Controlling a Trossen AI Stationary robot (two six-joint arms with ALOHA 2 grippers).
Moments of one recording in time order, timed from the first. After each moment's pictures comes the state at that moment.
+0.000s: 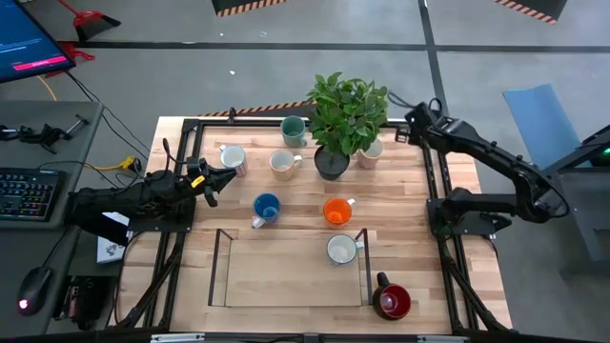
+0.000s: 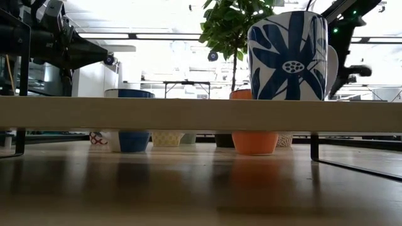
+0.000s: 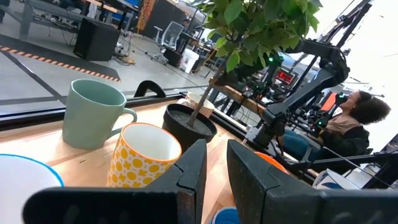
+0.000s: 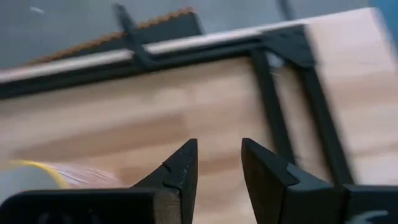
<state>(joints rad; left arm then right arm) 0.05 0.02 0.07 -0.03 -0.38 -0.46 -0.87 1.09 0.84 -0.84 0.38 0.79</state>
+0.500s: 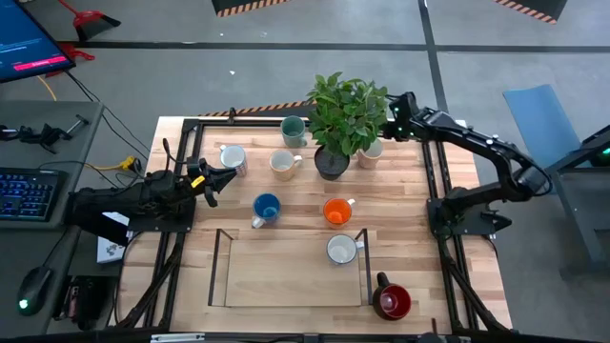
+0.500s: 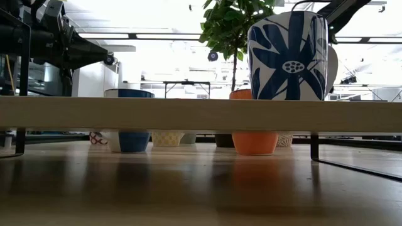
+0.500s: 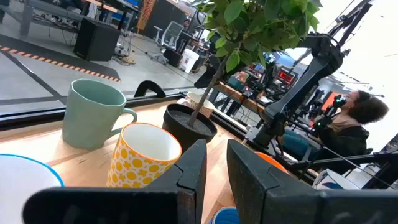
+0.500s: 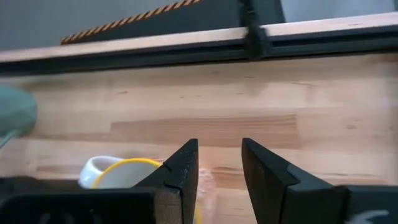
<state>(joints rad) 0.05 0.02 0.07 -0.03 -0.38 -0.46 -0.85 1.33 0.92 -0.59 0.11 0.70</state>
